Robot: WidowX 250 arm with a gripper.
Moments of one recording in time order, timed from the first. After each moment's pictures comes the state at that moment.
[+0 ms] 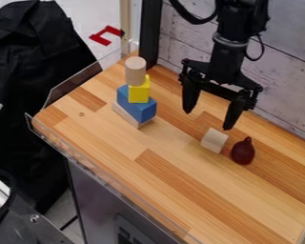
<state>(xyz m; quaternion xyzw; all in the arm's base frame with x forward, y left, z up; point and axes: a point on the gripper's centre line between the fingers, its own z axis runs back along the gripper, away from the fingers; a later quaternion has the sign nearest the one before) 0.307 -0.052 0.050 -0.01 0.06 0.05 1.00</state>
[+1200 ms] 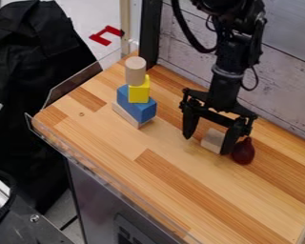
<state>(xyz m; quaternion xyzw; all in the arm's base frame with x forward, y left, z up) 0.304 -0.058 -0.001 -0.02 0.12 0.05 0.99</state>
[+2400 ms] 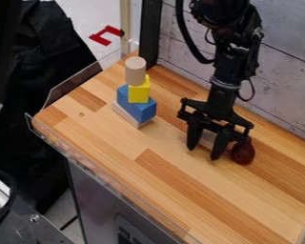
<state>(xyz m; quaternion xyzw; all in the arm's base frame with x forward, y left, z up) 0.303 -0.053 -0.003 -0.01 0.12 0.07 0.99</state>
